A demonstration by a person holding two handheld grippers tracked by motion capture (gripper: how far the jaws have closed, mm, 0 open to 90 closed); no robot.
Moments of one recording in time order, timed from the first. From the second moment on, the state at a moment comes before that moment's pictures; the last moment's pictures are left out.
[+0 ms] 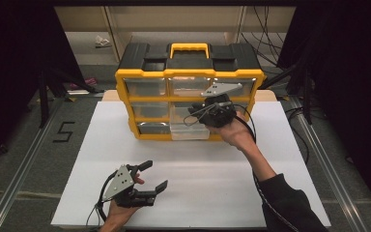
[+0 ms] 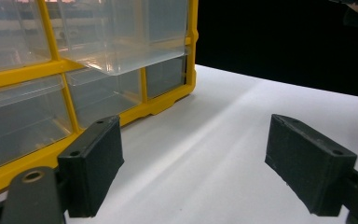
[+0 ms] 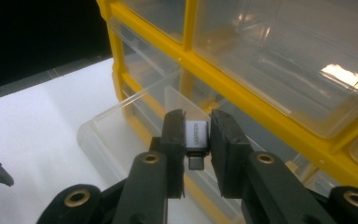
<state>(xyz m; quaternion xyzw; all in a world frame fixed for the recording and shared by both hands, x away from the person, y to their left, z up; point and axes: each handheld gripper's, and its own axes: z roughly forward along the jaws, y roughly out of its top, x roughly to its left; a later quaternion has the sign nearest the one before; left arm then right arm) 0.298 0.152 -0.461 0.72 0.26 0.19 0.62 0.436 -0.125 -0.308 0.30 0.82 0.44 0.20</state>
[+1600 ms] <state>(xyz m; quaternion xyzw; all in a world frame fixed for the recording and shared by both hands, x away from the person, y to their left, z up) 0.298 0.152 -0.461 0.72 0.26 0.19 0.62 0.388 -0.132 -0.308 0.27 0.80 0.51 0.18</state>
